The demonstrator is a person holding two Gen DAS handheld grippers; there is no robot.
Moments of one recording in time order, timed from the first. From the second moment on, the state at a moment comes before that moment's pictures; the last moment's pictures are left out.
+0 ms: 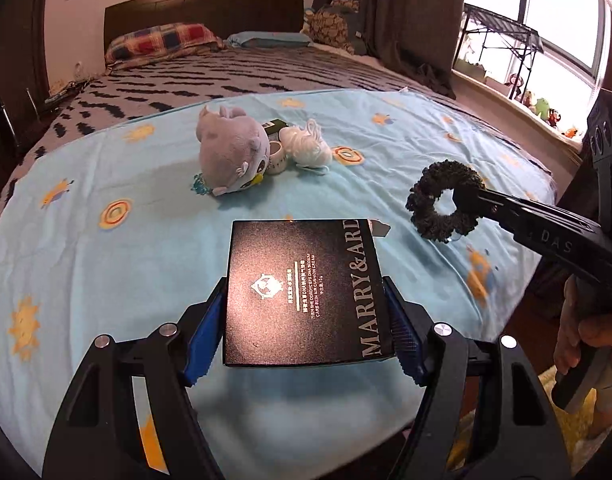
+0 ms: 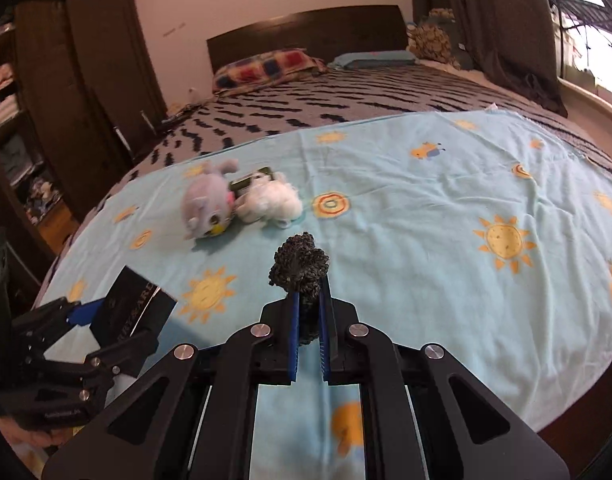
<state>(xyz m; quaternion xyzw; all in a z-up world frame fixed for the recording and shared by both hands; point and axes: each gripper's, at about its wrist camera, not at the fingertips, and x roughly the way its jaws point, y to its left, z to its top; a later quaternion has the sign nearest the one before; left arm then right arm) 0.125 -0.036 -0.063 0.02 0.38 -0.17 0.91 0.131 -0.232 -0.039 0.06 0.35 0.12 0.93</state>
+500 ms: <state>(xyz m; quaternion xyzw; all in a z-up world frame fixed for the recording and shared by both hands) -0.002 -0.012 -0.099 -0.01 0.38 -0.18 0.90 -0.017 -0.218 -0.071 0.07 0.37 0.13 0.92</state>
